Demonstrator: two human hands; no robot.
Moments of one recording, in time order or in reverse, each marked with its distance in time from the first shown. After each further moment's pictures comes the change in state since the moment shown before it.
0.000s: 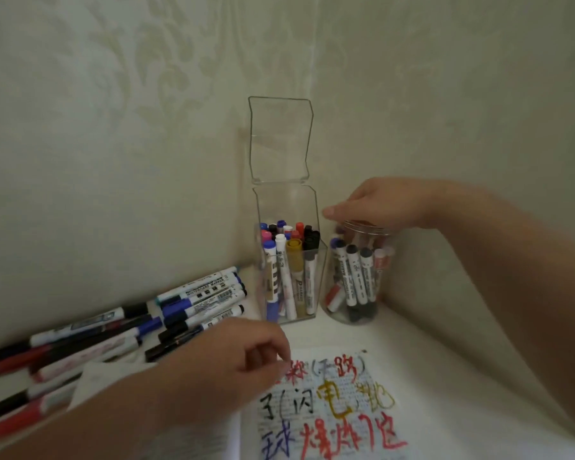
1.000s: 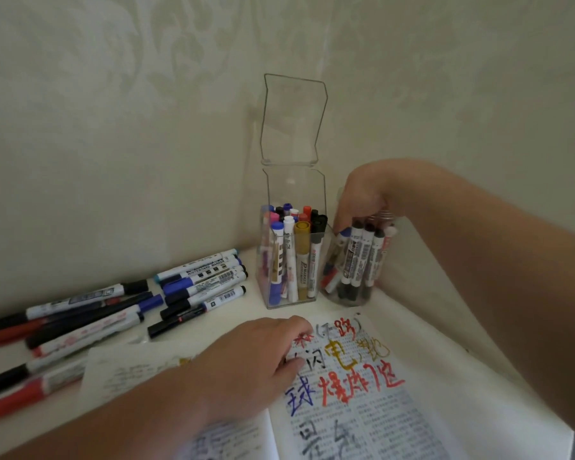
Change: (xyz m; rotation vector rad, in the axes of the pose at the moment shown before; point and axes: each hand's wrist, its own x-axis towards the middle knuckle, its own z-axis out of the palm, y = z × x) left_hand 0.005 -0.013 0.042 0.236 -0.005 0.086; right_hand 0.022 -0.043 0.016 -0.184 -0.246 0.329
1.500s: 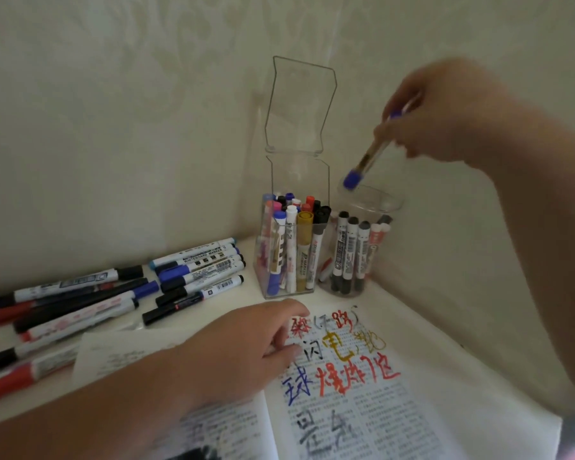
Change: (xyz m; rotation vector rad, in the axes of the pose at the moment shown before) left_hand -0.004 -0.008 -0.006 -0.165 0.021 0.005; right_hand -0.061 0.028 -0.031 0.244 0.875 -0.244
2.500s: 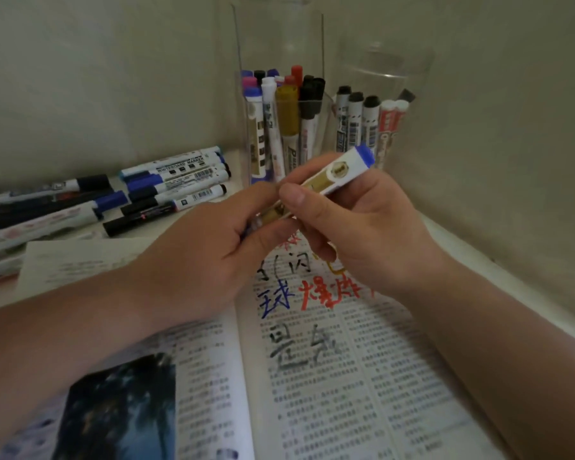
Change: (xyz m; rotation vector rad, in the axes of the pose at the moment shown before) left_hand -0.001 0.020 0.008 -0.045 0.279 -0.001; right_hand -0.156 0.043 0.148 1.317 -0.435 -0.140
